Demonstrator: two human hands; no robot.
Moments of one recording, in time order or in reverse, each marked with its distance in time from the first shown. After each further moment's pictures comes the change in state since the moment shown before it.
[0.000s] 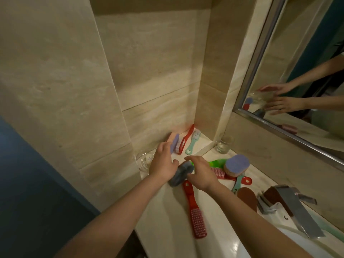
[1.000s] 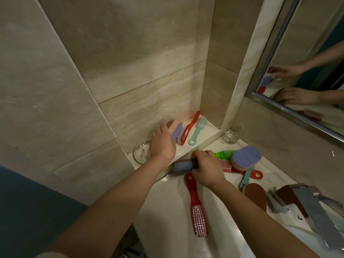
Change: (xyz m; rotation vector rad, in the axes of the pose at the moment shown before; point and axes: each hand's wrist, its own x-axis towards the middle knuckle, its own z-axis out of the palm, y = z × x) left_hand 0.057 -0.003 0.026 0.208 0.152 -0.174; right_hand 0.022 0.039 0.019 -0.187 0.040 -0.093
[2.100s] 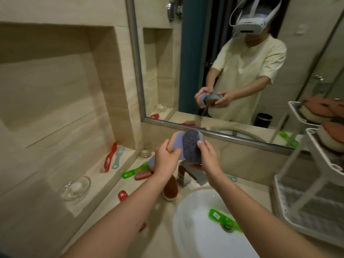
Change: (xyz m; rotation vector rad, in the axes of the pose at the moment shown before) left_hand -0.209 0.198 -0.025 -0.819 -0.408 0.314; right_hand -0.229 0.037 -0.185 1.210 0.789 0.556
